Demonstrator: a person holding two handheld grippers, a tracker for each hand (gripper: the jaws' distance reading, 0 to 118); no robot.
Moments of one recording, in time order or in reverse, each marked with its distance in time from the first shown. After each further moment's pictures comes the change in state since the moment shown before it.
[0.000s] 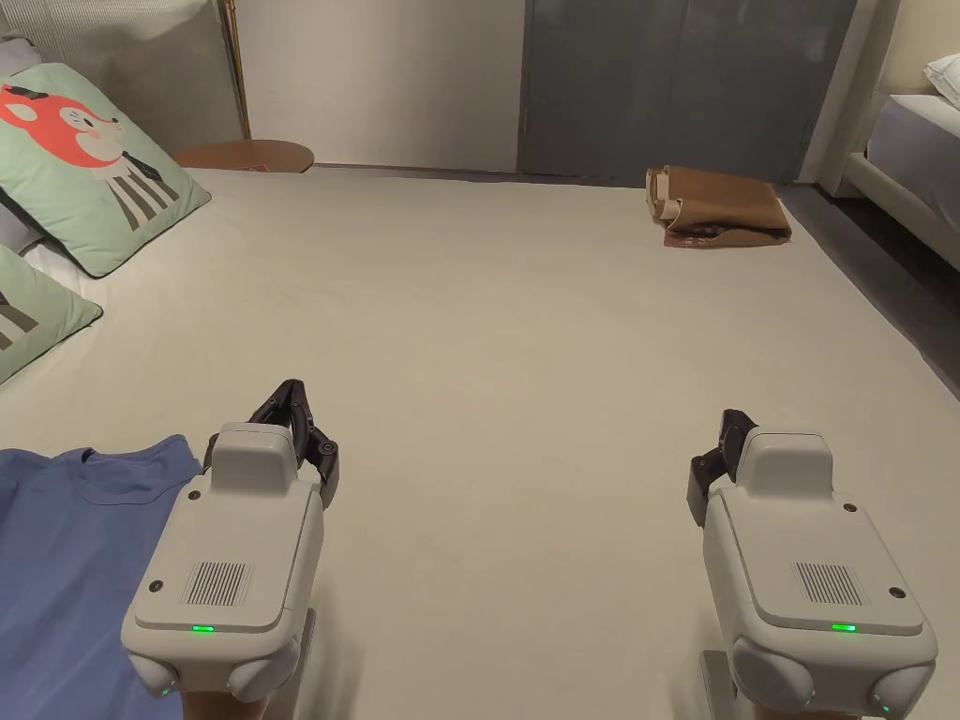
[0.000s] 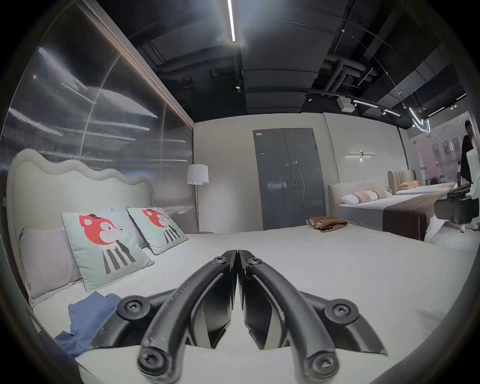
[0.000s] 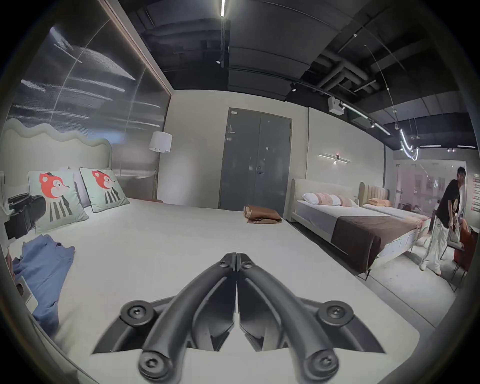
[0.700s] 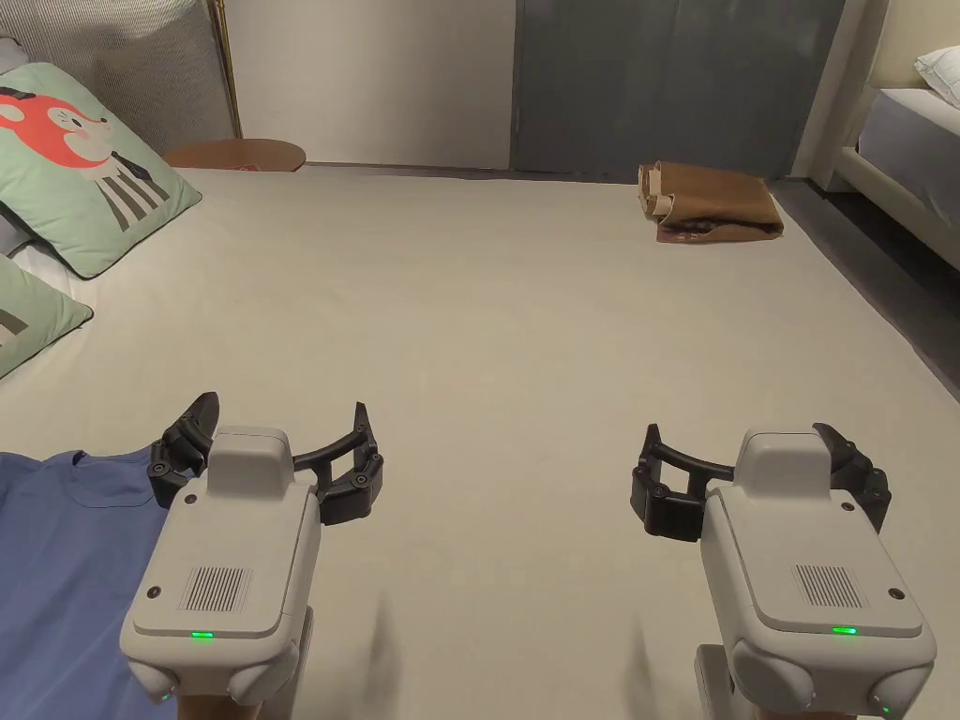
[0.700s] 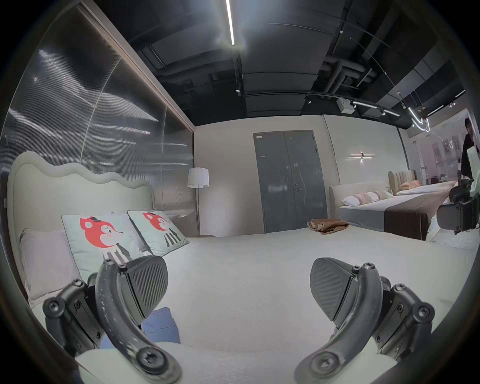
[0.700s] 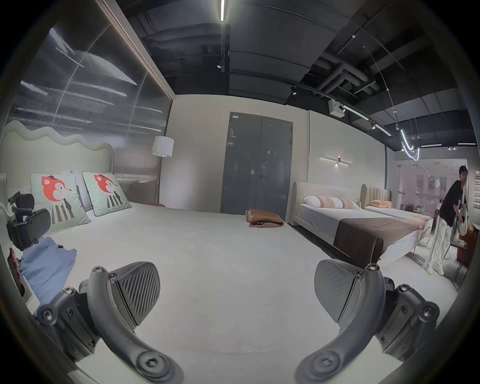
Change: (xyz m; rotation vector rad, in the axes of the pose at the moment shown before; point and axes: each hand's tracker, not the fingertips) left arm 0.004 -0.003 -0.003 0.023 -0.005 -0.008; right arm 0.004 -0.009 -0.004 0.022 0.007 -0.006
